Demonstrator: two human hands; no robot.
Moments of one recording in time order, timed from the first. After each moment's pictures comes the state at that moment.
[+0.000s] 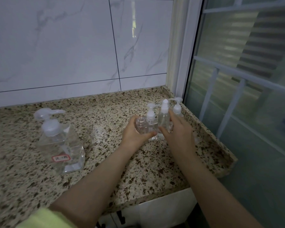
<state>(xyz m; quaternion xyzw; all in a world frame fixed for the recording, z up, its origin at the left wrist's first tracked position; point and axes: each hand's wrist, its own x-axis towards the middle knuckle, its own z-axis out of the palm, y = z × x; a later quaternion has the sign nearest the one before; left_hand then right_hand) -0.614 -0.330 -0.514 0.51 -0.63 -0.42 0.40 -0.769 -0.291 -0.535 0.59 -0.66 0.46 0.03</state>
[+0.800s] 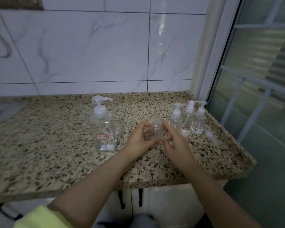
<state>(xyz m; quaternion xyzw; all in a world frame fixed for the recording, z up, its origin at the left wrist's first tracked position) -0.535 -0.270 -0.508 0.48 -0.67 -0.40 0.39 -0.696 -0.242 -0.531 0.70 -0.53 0.44 -0.18</state>
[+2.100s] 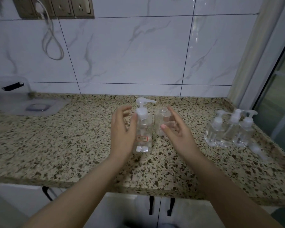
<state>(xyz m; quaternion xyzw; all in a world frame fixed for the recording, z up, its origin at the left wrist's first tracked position) -0.418 -0.252 -0.476 0.55 -0.56 -0.12 0.60 -0.598 -0.283 -0.497 0.65 -0.40 0.52 -0.38</state>
